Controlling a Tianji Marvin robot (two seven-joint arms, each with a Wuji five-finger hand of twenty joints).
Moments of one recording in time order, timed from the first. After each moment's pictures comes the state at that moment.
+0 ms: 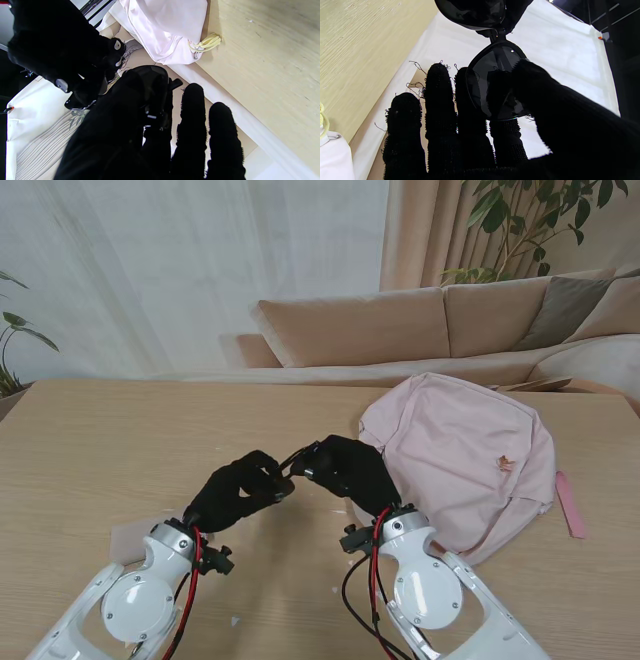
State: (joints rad) left arm 1.76 -1.12 -1.25 -1.82 0.35 -0.21 0.07; right arm -1.66 -1.21 1.05 -1.82 -0.19 -0.09 -0.30; left_hand 1.13 -0.41 0.40 -0.13 0.40 0.16 1.05 0.59 0.92 0.19 0.59 0.78 0.64 0.31 0.87 0.76 0.22 0.37 1.18 0.78; right_hand 0.63 -0.76 1.05 -0.19 0.90 0.00 0.91 0.19 1.05 0.15 0.63 0.34 0.97 0.19 0.72 0.52 0.50 0.34 1.34 0.72
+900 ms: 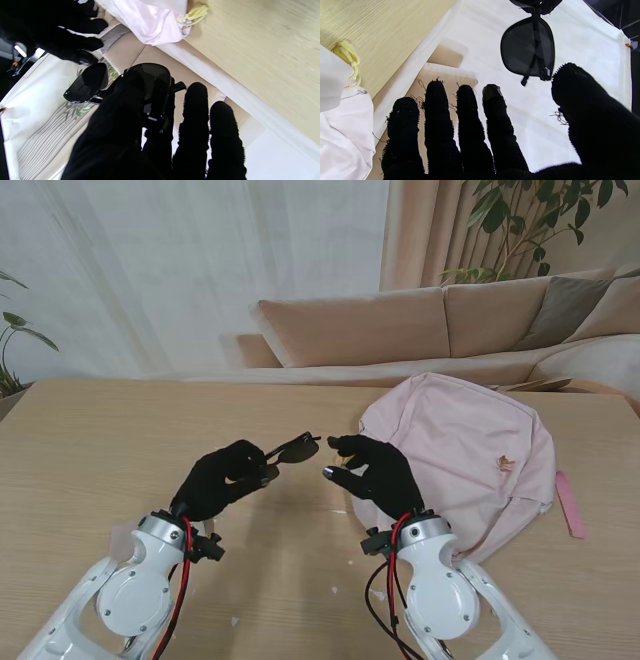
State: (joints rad) left arm 1.75 -1.14 -1.30 -1.82 0.44 -0.19 0.13; right arm -1.74 -1.20 1.13 -1.86 -0.34 -0.03 -0.33; left_hand 1.19 -0.39 0.28 -0.13 0.51 0.12 1.00 0.63 0.93 0.22 0.61 0.74 0.67 0.35 0.90 0.78 0.24 0.39 1.21 0.76; right_hand 0.40 -0.67 0.86 -0.12 0.72 0.09 0.45 0.25 0.74 0.17 0.55 0.31 0.72 0.24 0.58 0.47 0.30 0.37 1.23 0.71
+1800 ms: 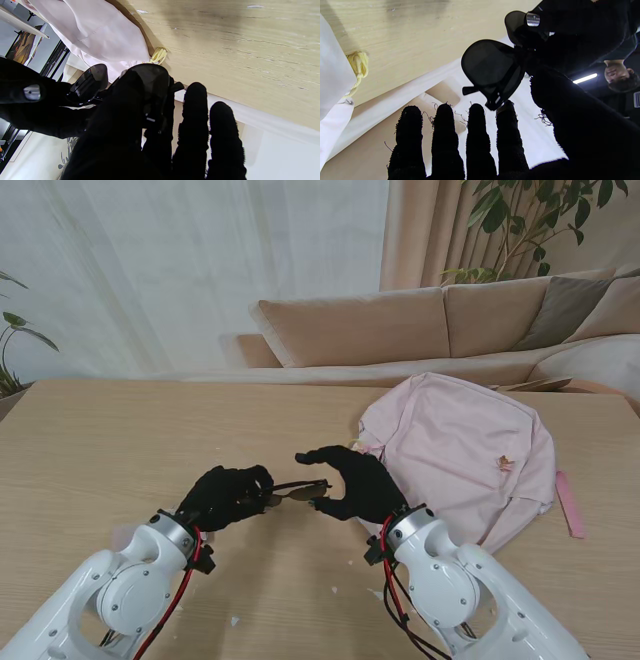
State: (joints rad) left arm 1.74 -1.07 -1.27 -1.86 0.73 -0.10 -0.05; right arm -1.63 -1.12 1.07 -1.80 -0.60 -0.06 -0.10; left_hand 1.20 -0.37 0.24 -0.13 0.51 0.12 0.97 0.69 0.93 0.22 0.61 0.74 0.67 0.35 0.90 0.79 0.23 0.39 1.21 0.76; right_hand 0.49 -0.67 0.95 -0.06 0.44 -0.08 0.49 0.34 0.47 0.02 0.51 0.28 0.47 0.12 0.34 0.33 0.15 0.25 0.92 0.65
